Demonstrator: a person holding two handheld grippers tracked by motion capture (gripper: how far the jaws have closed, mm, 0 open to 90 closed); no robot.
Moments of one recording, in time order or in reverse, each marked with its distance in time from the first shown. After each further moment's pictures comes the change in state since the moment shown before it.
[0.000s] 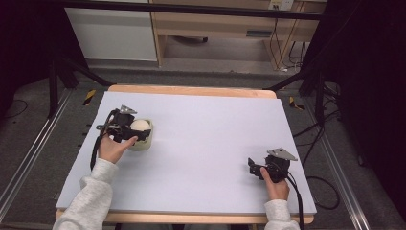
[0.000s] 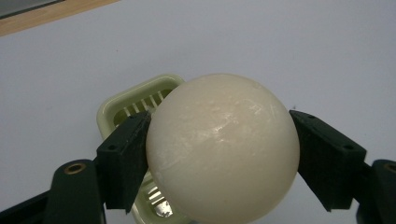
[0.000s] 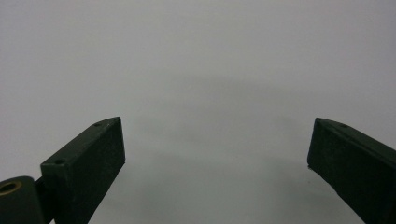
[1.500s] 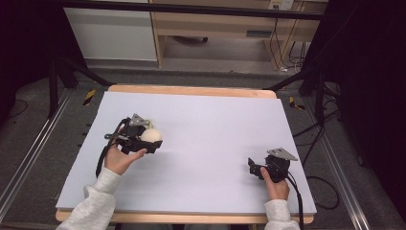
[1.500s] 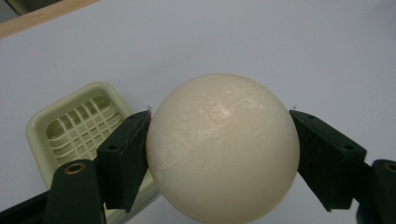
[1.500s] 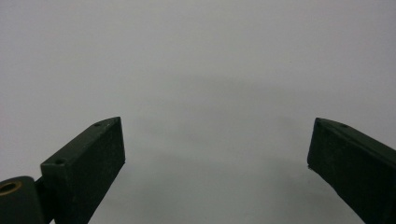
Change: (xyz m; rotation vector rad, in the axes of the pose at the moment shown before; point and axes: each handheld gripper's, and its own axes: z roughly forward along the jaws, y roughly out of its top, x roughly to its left) left arm -0.049 -0.006 -0.017 -0.022 -0.096 0.100; right arm 0.000 0.000 0.000 -0.001 -0.001 0.001
